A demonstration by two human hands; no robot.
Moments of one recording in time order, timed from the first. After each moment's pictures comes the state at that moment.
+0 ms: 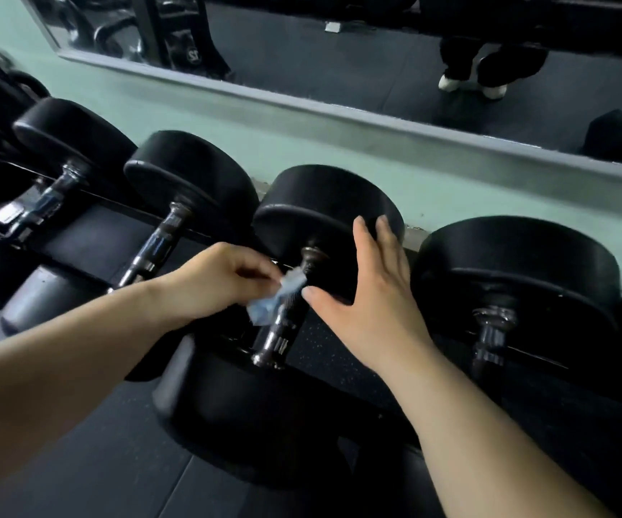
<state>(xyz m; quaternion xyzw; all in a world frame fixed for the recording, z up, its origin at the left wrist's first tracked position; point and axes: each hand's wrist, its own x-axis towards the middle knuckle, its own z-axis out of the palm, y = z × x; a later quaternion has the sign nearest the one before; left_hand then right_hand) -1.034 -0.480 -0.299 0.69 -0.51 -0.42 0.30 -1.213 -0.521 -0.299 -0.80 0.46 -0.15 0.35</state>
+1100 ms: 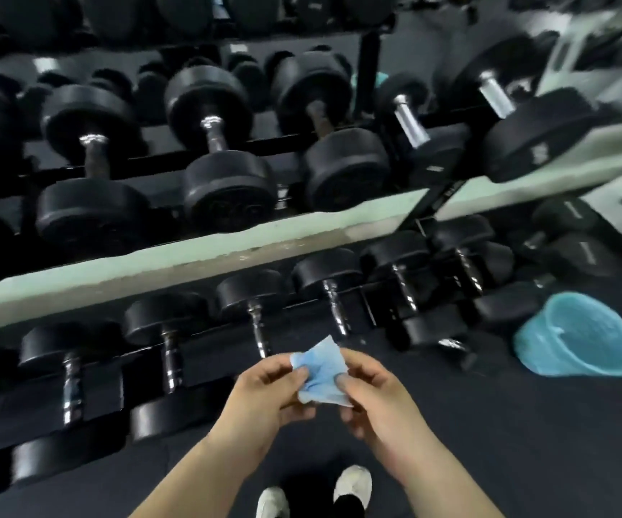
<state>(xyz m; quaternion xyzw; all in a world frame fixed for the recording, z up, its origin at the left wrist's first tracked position) -1.277 -0.330 0.009 0.51 -0.31 -0.74 0.31 -1.409 -0.289 0.018 -0.22 0.61 -0.42 0.63</state>
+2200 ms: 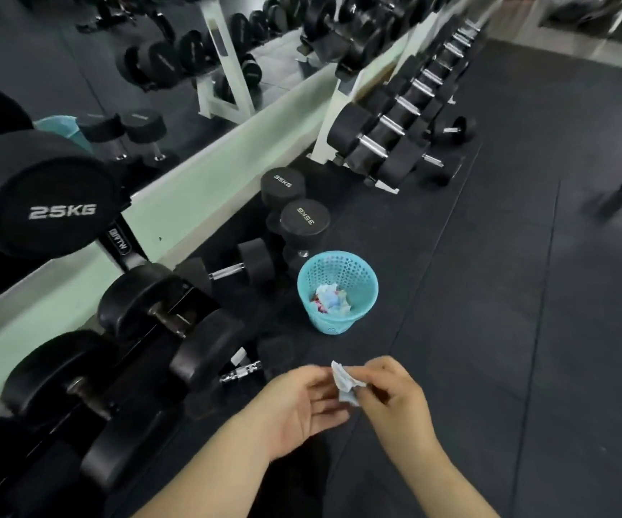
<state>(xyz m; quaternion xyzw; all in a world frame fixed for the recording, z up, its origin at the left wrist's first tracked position) -1.860 -0.230 -0.017 0.36 -0.36 -0.85 -0.13 -1.915 -0.107 -0.018 -0.20 0.79 -0.54 0.24</state>
